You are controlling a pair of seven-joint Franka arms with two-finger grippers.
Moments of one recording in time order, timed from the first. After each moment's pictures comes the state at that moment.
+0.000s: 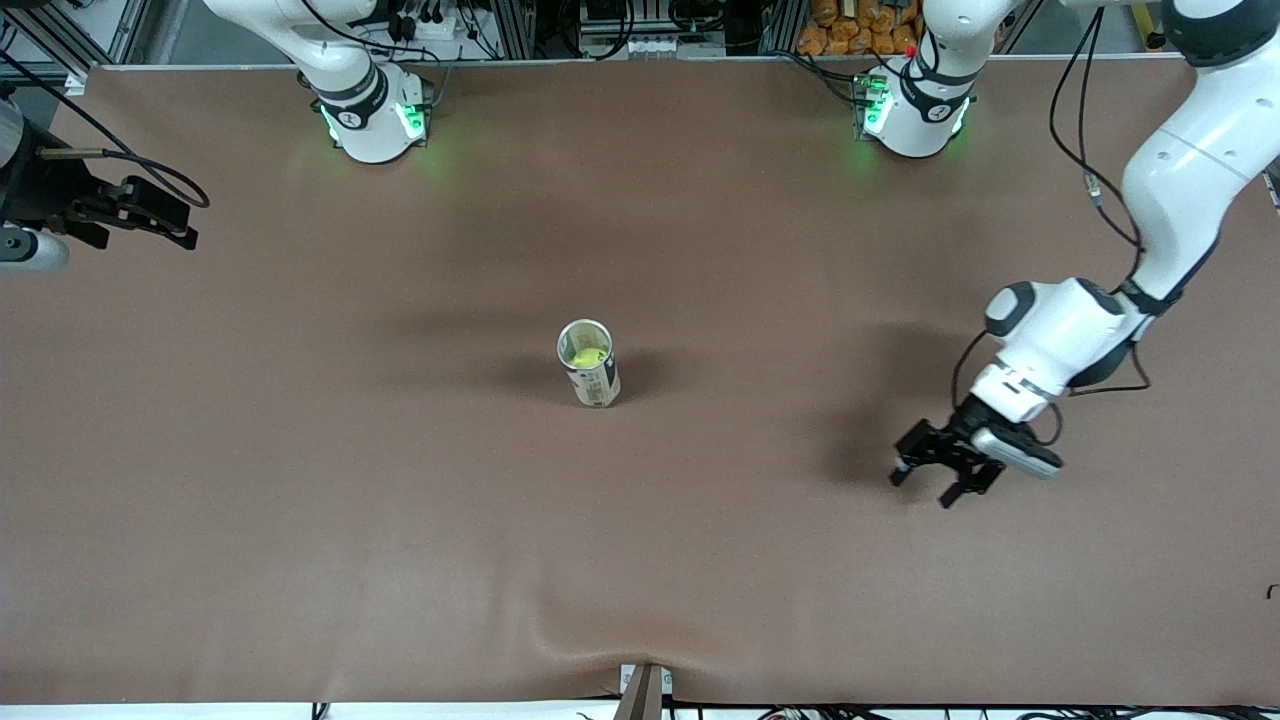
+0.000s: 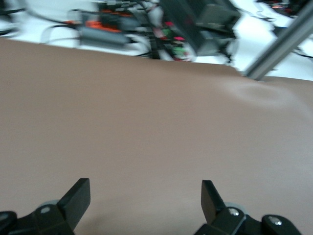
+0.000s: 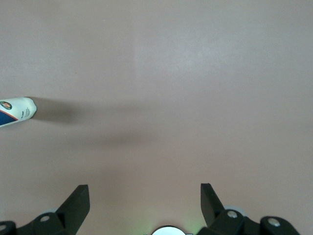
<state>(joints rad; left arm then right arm) 0.81 0.92 -0.82 -2.00 0.72 3.26 -0.23 0.01 -0.02 0.04 -1.53 0.01 1.43 0.07</state>
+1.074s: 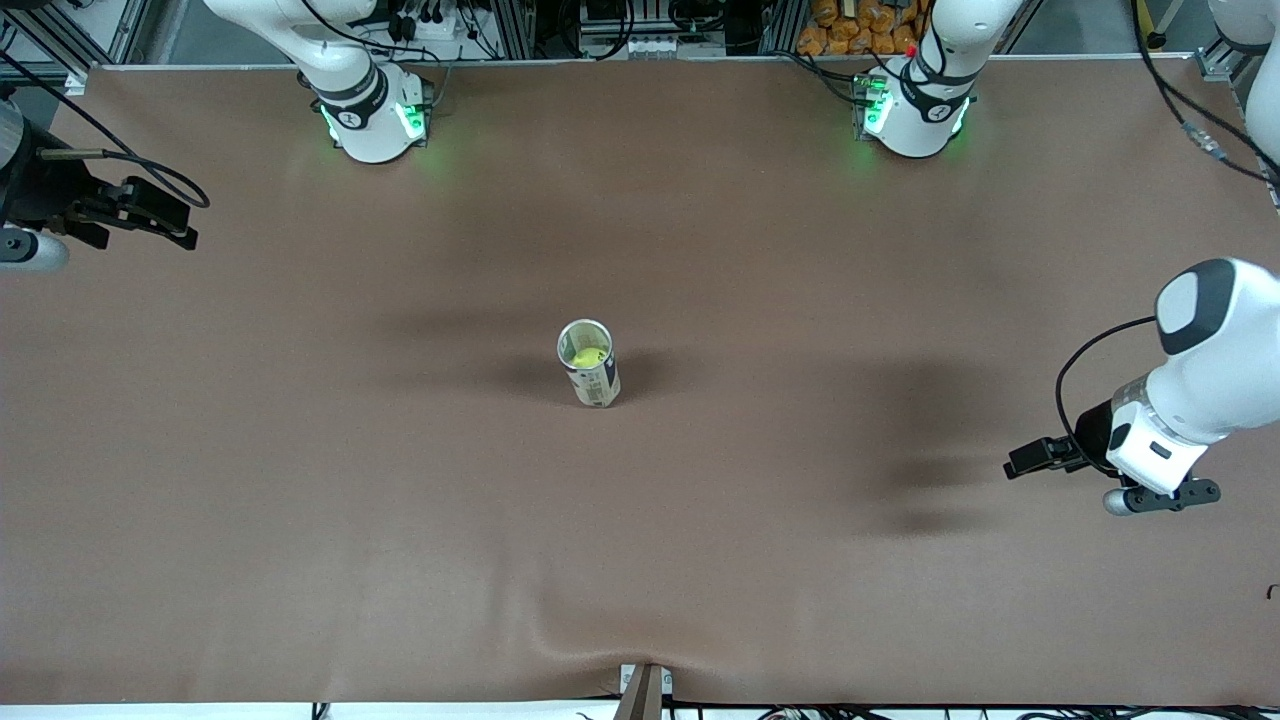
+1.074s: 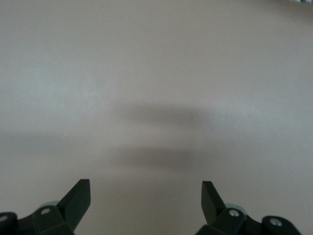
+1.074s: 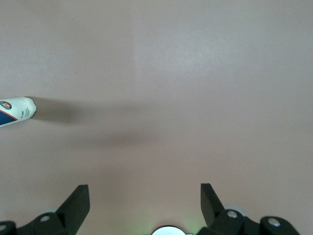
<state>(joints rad) 0.88 0.84 -1.22 -1.53 0.72 1.92 -0.54 0.01 -0.02 0.04 -1.53 0.01 1.43 0.07</state>
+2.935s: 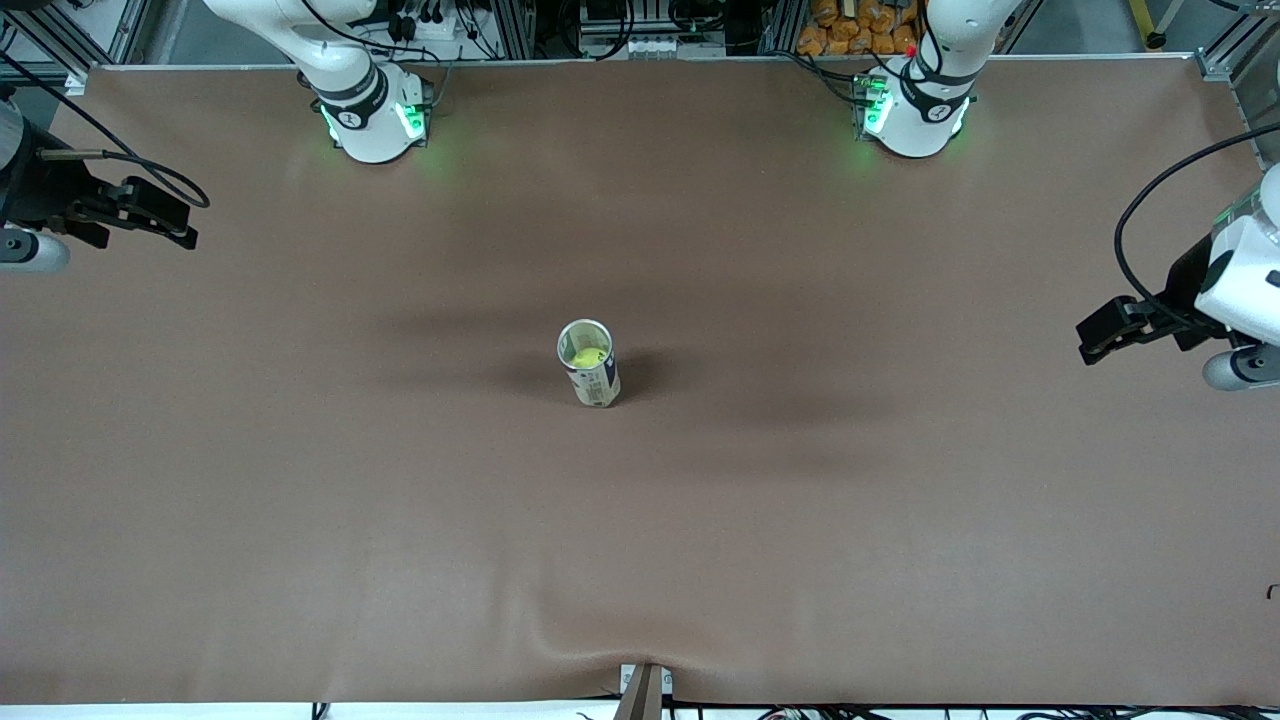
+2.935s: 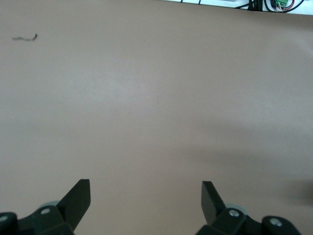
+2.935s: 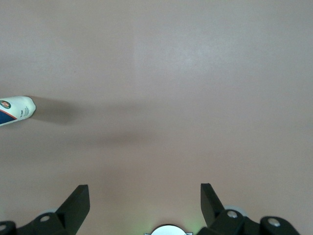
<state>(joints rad) 0.83 0.40 -1.22 -1.34 0.46 1.54 -0.48 0.01 -0.02 0.03 -1.53 0.01 1.42 0.07</state>
